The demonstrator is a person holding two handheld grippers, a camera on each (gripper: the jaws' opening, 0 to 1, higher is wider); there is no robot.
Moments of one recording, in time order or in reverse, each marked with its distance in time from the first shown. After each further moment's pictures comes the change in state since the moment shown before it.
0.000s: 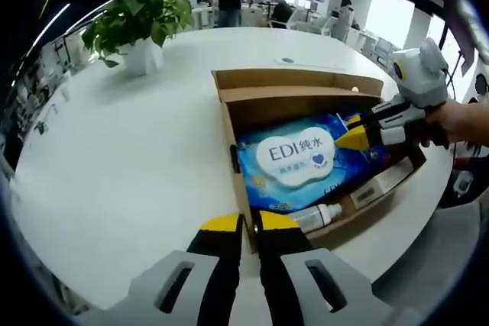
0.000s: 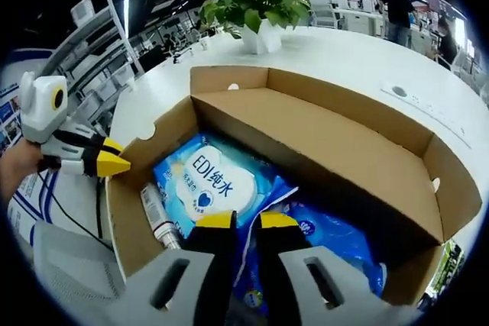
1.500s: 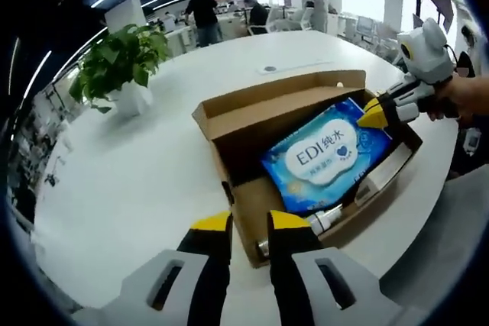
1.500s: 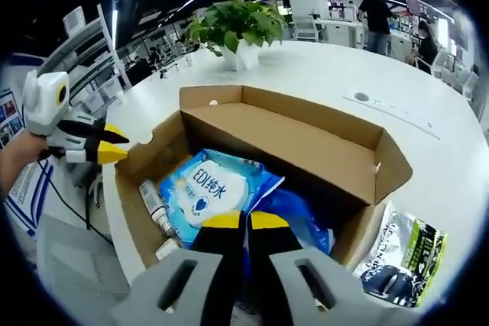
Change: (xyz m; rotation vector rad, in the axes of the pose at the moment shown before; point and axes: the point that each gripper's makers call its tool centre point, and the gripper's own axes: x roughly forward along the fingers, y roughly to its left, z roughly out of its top) left arm -0.013 -0.015 0.034 0.235 -0.045 0.032; right arm -0.060 -0.024 -0.007 0.013 -0.079 -0.091
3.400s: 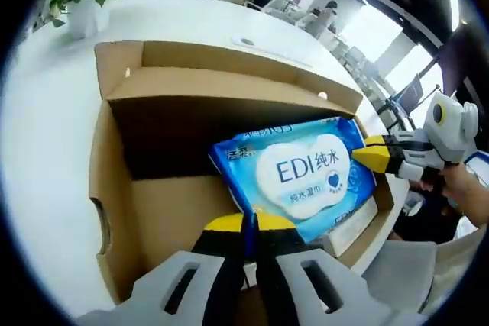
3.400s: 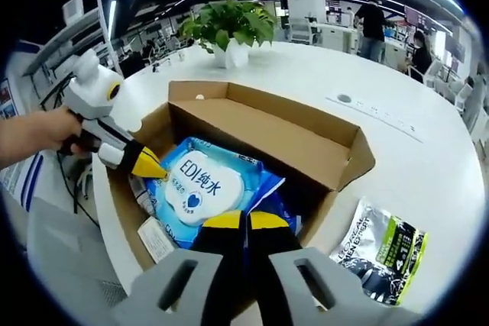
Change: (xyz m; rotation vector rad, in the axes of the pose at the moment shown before) left arm 0.074 -0.073 0.008 -0.391 0.134 -0.365; right arm -0.020 -0.021 -0.008 -0.027 0.002 -0.056
